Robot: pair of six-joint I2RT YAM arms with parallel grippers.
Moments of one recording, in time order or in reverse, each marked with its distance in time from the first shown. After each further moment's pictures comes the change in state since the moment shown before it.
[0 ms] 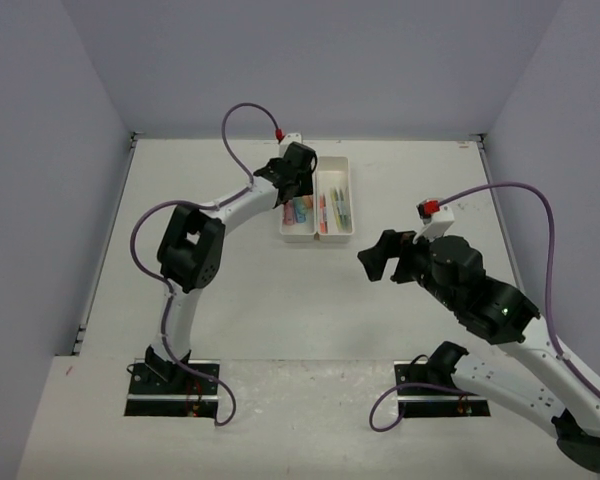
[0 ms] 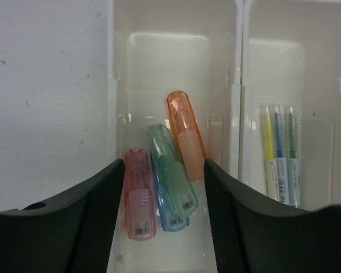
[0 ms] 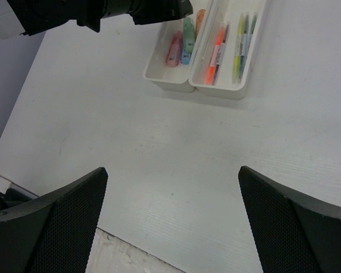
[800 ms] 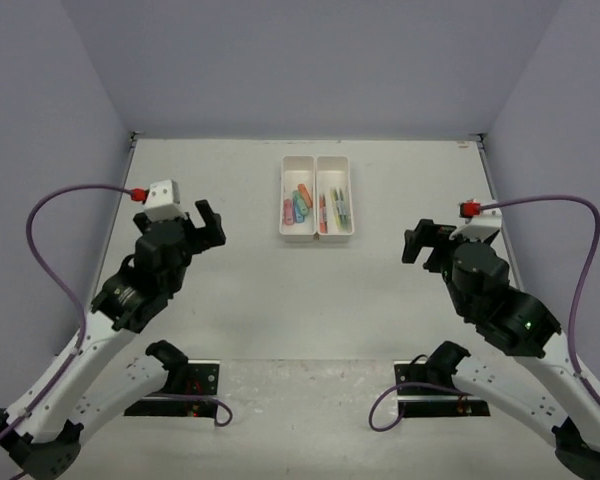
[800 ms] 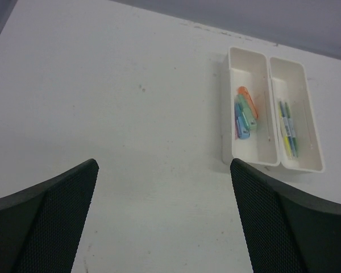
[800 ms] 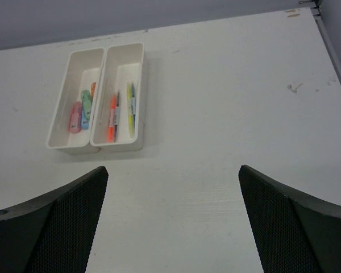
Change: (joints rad) left arm 0.004 -1.415 -0.850 -0.140 -0.187 0.072; right arm -0.039 -0.078 0.035 -0.044 0.420 -0.147
